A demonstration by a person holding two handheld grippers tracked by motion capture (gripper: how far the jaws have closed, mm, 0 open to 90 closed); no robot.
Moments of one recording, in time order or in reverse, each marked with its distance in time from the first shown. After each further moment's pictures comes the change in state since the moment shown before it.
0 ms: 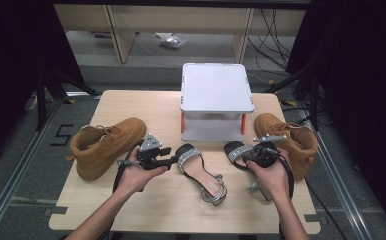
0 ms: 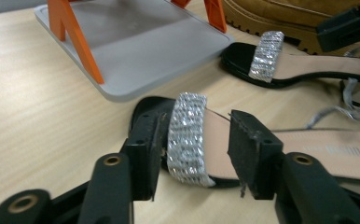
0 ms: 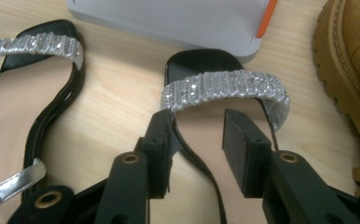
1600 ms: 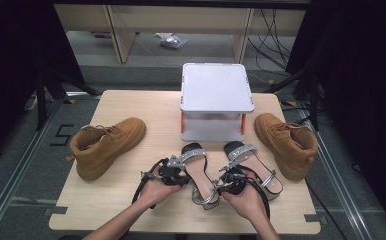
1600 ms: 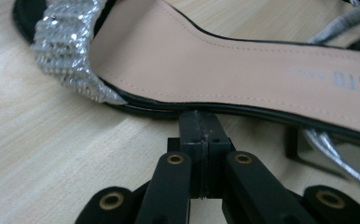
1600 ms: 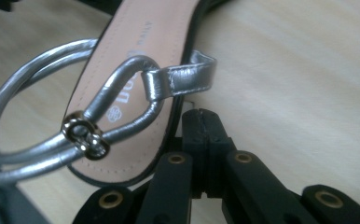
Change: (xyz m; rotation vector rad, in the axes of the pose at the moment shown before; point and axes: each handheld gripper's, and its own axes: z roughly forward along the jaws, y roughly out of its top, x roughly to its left) left arm -0.033 -0.032 0.053 0.296 -0.094 0.036; right arm 0.088 -0.041 0.021 0.273 0.244 -0.125
